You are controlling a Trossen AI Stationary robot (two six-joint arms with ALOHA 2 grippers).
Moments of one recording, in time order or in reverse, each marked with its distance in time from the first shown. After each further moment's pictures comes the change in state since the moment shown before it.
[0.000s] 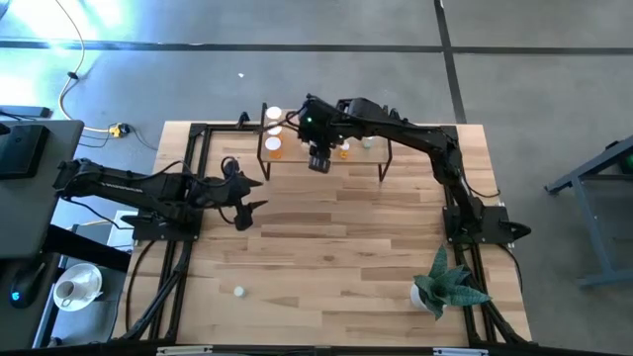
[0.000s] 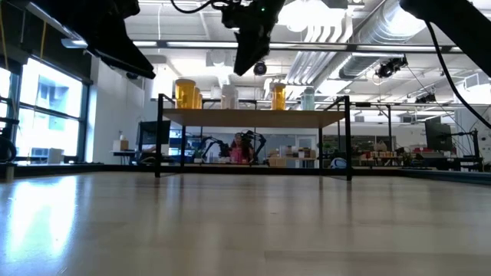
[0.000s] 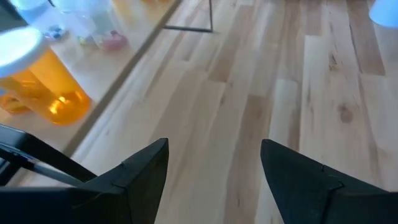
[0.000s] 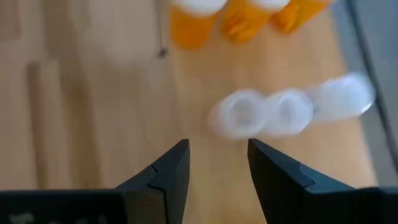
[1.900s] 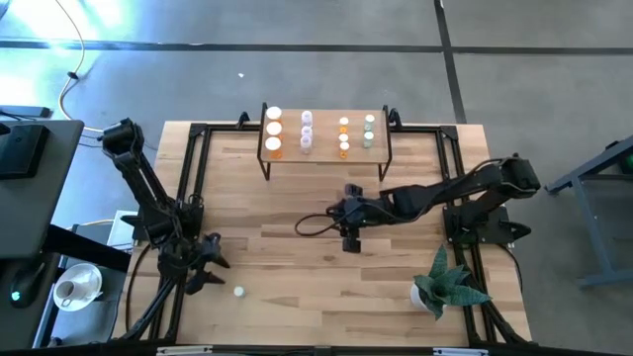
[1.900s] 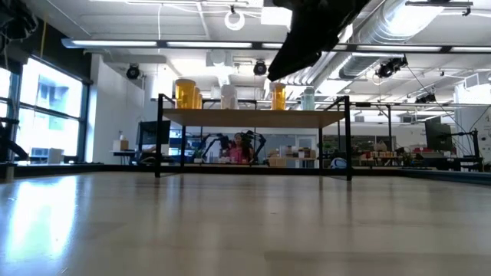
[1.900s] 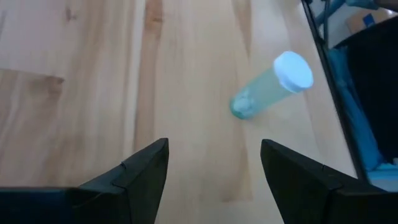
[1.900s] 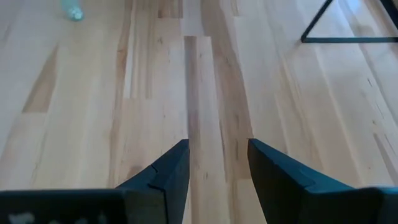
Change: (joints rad) left arm -1.044 0.034 -0.455 0.289 -0.080 -0.924; right arm 0.452 -0.579 -1.226 0.879 0.111 0.286
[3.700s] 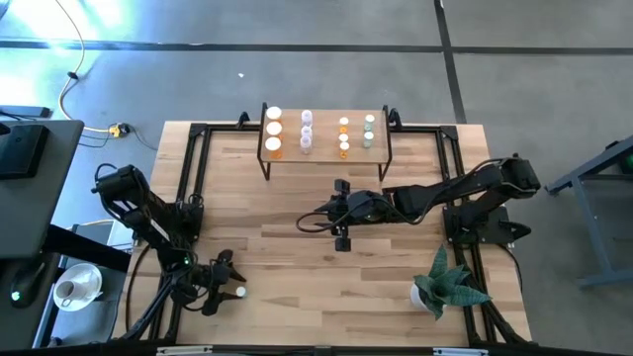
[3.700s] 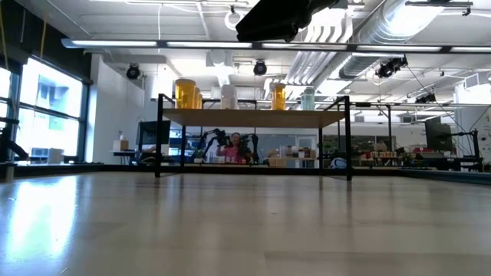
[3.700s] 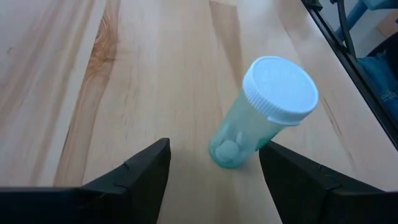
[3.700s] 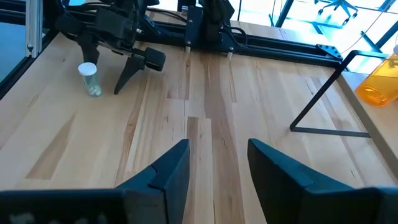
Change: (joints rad) left arm -0.009 0.720 0.116 0.605 -0.201 0.176; right arm 0.004 -0.001 0.001 0.287 0.006 -0.165
